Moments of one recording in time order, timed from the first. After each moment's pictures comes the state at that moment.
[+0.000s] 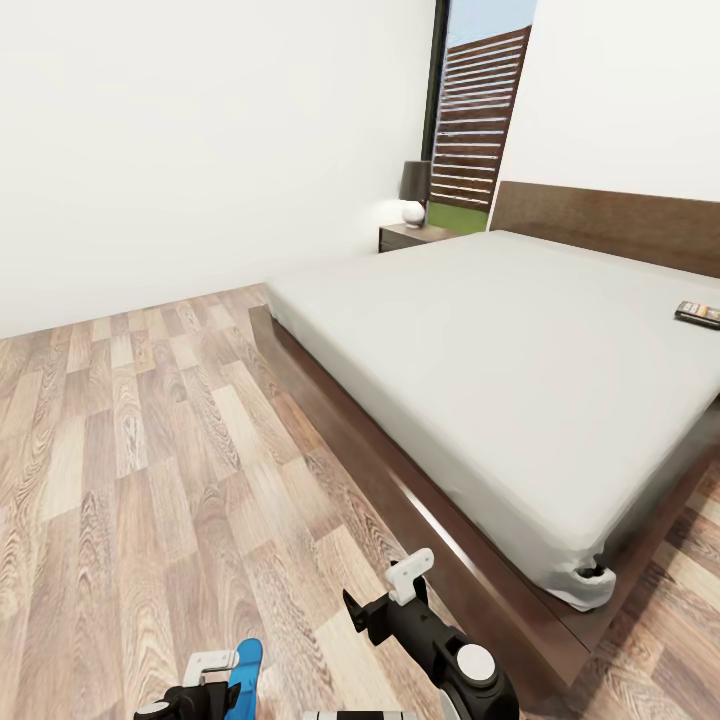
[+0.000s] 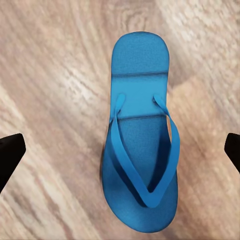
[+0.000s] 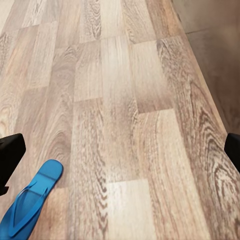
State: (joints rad) left arm -0.45 0.08 0.01 -0.19 0.07 0.00 -0.08; right arm -0.11 0.05 0.40 -1.46 0.01 0.36 0.15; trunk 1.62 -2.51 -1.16
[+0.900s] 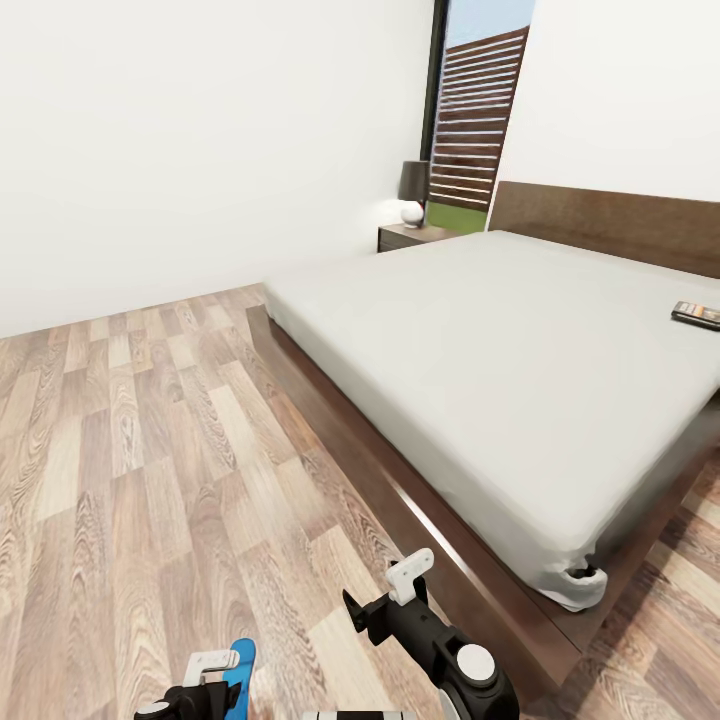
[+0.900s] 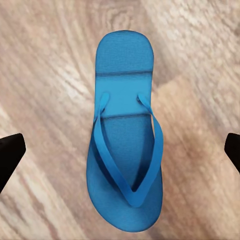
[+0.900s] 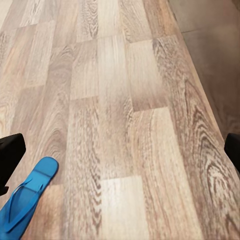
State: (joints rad) left arm -0.45 0.08 0.01 -0.19 0.07 0.00 -0.08; right arm -0.11 0.05 0.40 -1.46 0.01 0.36 0.15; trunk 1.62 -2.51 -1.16
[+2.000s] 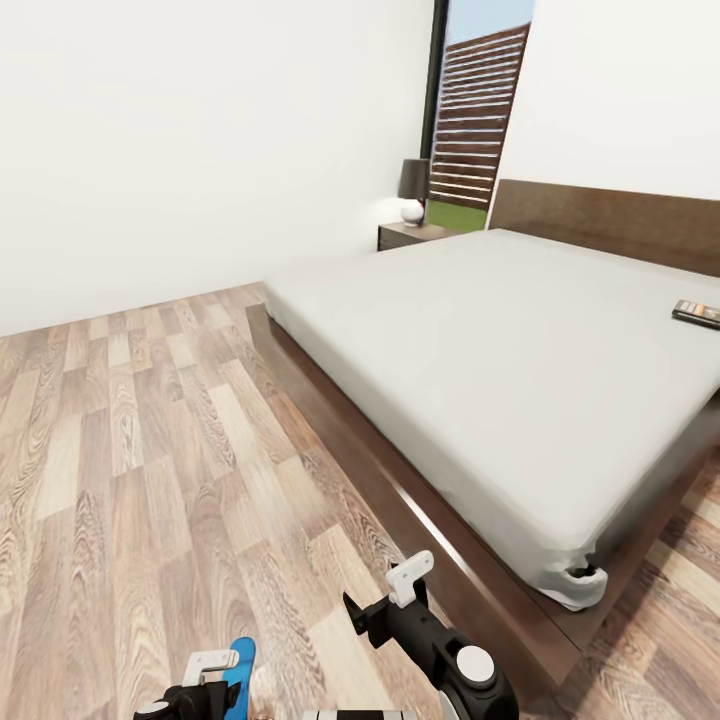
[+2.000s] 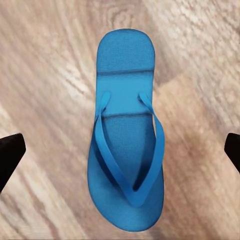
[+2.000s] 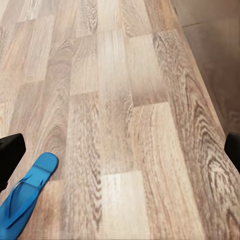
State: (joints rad) left arm -0.45 0.08 0.01 -0.19 0.07 0.00 -0.08; right arm -0.11 0.05 0.40 -1.45 0.01 0.36 0.15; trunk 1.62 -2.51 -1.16
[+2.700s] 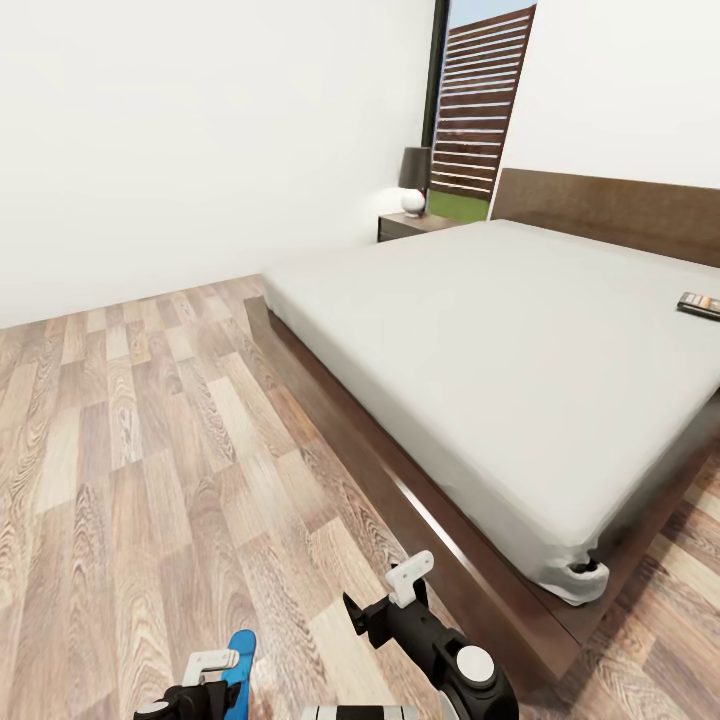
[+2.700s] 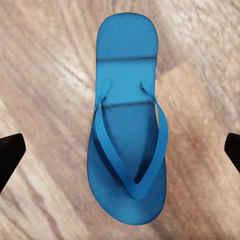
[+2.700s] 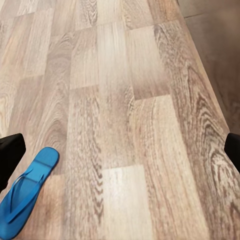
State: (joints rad) left arm -0.45 0.08 0.01 -0.19 0.07 0.00 -0.08; right arm -0.11 0.05 0.40 -1.45 0.01 0.36 0.15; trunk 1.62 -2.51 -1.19
